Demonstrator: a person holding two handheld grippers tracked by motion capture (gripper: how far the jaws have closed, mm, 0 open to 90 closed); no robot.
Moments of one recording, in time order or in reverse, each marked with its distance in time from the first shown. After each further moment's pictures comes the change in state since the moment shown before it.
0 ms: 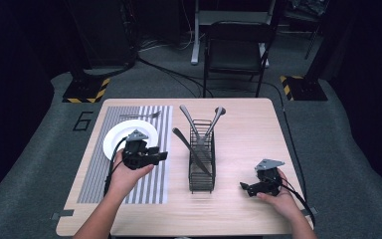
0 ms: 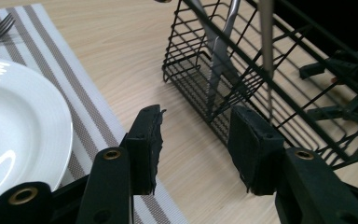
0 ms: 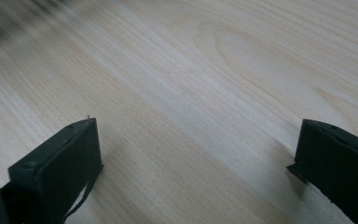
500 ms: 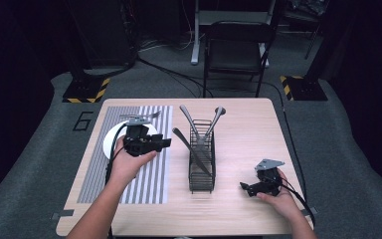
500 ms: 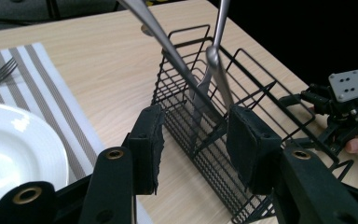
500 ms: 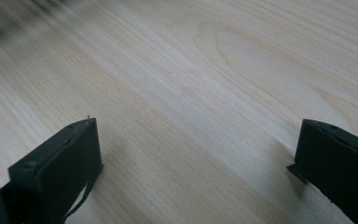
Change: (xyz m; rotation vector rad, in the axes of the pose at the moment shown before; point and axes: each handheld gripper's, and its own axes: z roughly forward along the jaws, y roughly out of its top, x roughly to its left) left arm -0.012 0.043 -0.012 -0.036 -0.011 0.011; right arm 0.000 0.000 0.000 0.000 0.000 0.000
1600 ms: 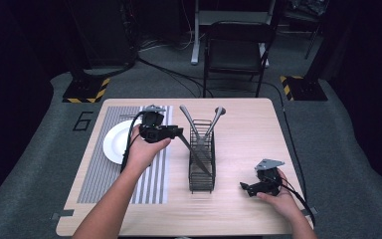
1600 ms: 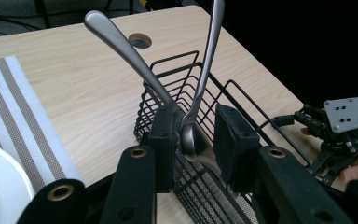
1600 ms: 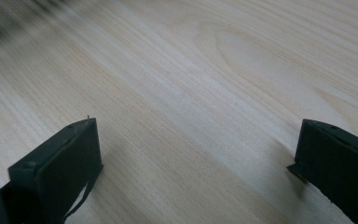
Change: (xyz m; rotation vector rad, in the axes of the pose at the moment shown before) left arm -0.009 0.030 0.037 0.012 -0.022 -0.032; right arm 0.000 0.000 0.000 -0.001 -0.001 -0.002
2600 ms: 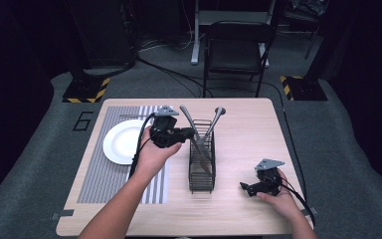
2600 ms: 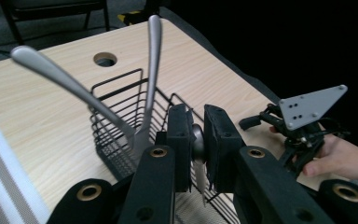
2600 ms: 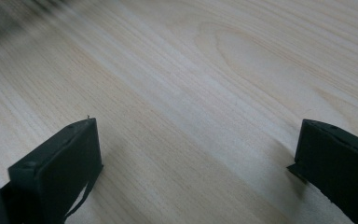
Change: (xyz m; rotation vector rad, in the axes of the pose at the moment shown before) left arm -0.052 0.008 -0.005 -0.030 -0.070 0.105; right arm 0.000 0.000 0.000 0.000 0.000 0.000
